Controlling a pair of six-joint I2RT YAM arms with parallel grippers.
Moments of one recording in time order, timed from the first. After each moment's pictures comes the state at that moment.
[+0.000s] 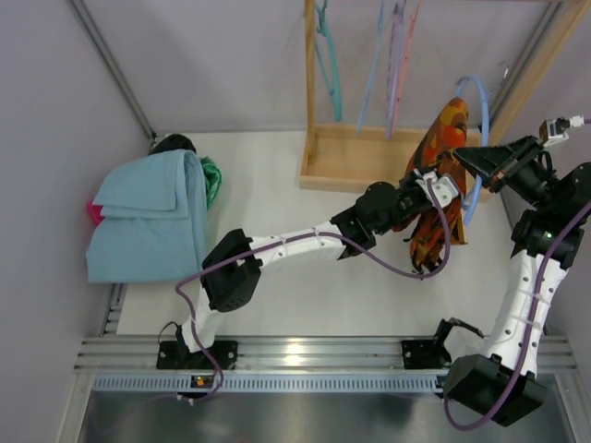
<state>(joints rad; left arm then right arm) -1.14 2.08 1.76 0.61 -0.15 0.50 -0.50 0.94 1.13 0.06 -1.14 1.37</state>
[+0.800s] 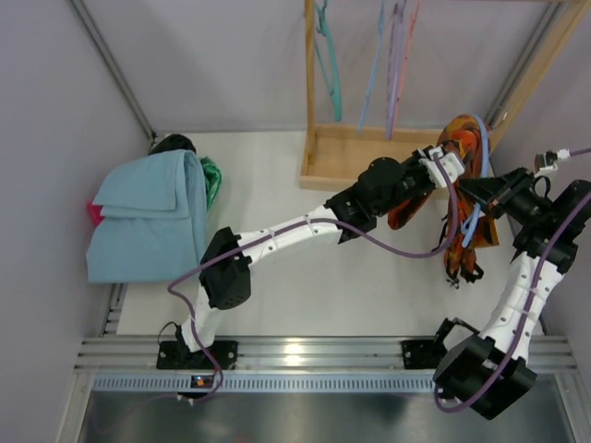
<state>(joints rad) -1.10 2.07 1.94 0.32 -0.09 0.47 -0.65 0.96 0.95 -0.18 -1.24 0.97</state>
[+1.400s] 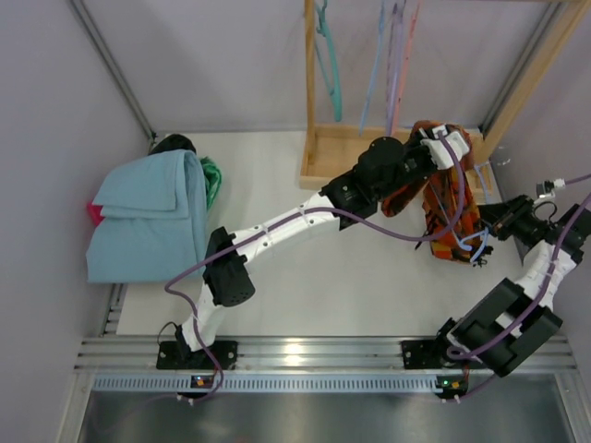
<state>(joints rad) -1.08 2.11 2.18 0.12 -0.10 0.48 -0.82 1.19 0.86 -0.39 -1.32 0.39</state>
